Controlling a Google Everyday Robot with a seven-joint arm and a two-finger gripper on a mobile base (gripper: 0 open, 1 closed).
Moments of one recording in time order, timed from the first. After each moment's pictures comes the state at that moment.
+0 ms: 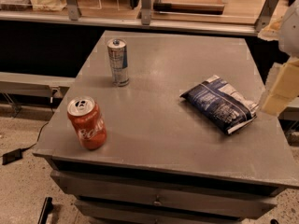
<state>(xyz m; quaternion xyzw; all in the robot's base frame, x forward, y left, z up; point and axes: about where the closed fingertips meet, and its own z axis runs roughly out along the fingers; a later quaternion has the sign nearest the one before) 0.438 -0.213 0.989 -0.60 0.78 -0.05 0.18</state>
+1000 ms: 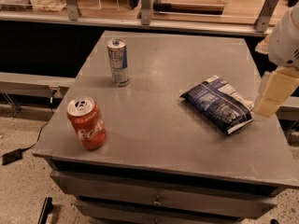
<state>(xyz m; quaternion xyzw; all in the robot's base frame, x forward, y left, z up) 0.463 -0.232 0.950 -0.59 0.80 -0.04 0.14</state>
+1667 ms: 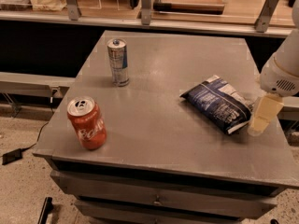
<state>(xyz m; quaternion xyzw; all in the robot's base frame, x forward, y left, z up) 0.498 -0.284 0.837 -0.54 0.84 0.01 0.08</state>
